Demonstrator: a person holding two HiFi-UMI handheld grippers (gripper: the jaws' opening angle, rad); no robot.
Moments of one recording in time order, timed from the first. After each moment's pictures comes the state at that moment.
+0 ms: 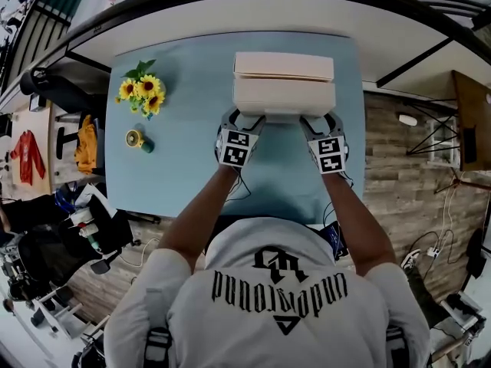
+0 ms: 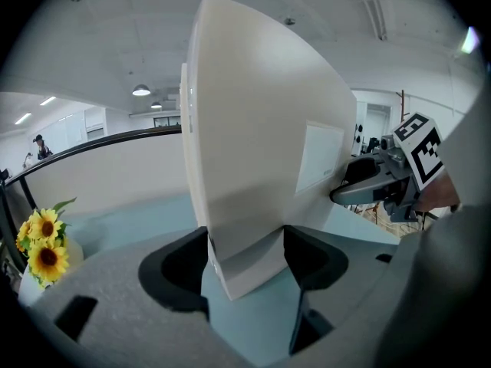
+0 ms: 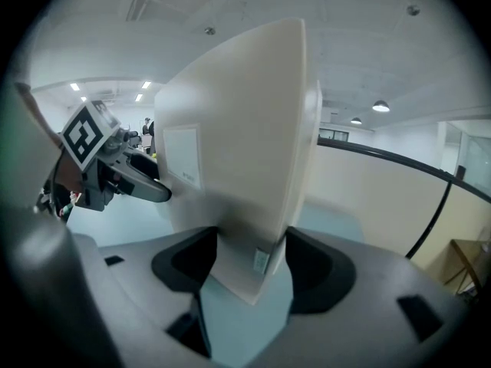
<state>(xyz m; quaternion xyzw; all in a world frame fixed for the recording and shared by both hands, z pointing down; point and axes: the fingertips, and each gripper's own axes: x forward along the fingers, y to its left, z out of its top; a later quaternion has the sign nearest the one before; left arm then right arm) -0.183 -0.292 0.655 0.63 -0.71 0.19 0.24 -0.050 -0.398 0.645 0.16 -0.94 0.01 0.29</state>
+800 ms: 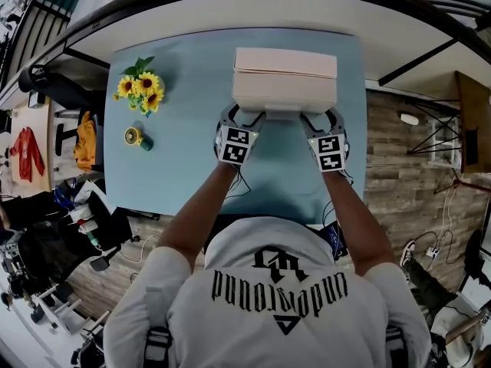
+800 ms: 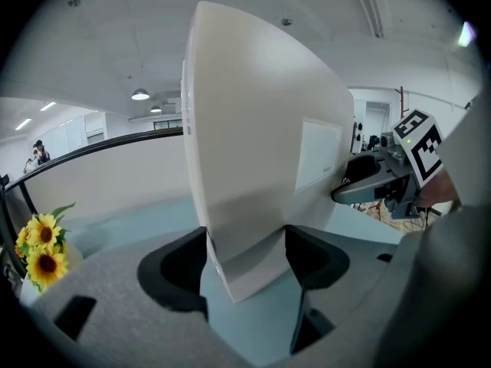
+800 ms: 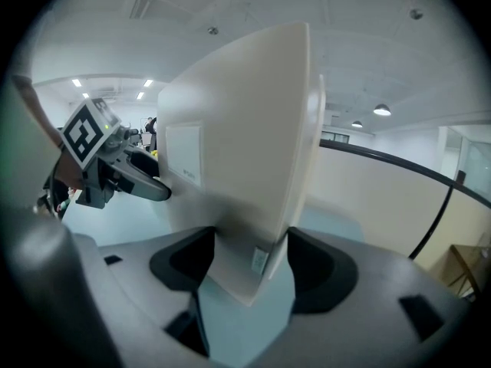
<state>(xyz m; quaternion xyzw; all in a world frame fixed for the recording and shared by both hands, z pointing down) -0.196 -0.301 0.664 0.63 -0.72 0.19 0.22 -0.062 -0.404 0.645 0.16 -0.95 0.00 0.28</state>
